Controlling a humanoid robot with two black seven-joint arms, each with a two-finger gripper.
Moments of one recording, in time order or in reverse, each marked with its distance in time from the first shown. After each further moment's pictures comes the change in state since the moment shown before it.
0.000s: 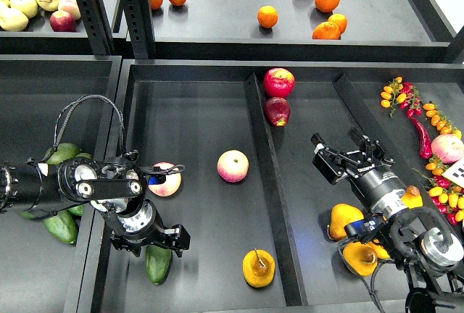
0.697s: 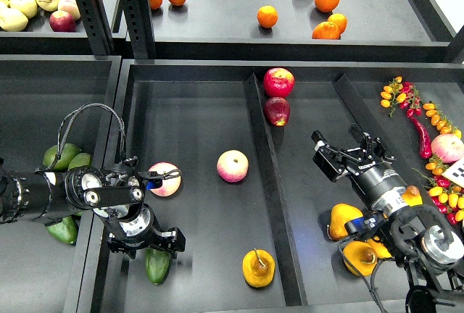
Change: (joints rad) left arm 0.070 -0.066 0.016 0.126 0.009 0.000 0.000; right arm 0.011 -0.001 0.003 0.001 0.001 0.003 0.000
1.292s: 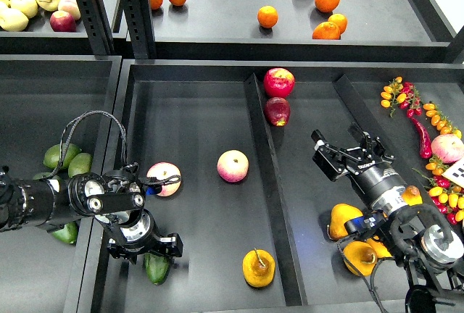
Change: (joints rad) left arm 0.007 -0.003 -0.015 0.069 -0.010 0.000 0.000; right arm 0.000 0.008 0.000 -0.002 -0.001 0.000 0.000
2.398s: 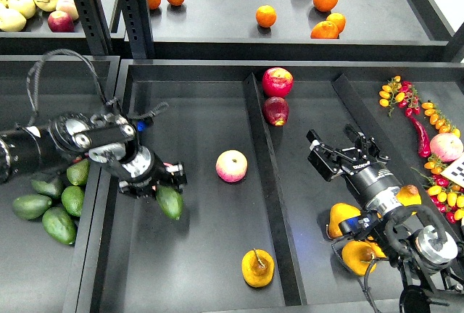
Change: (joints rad) left arm -0.218 0.271 -0.188 0.049 -0.138 0.001 0.000; right arm 0.007 0.045 -0.005 0.001 -0.001 0.005 0.003
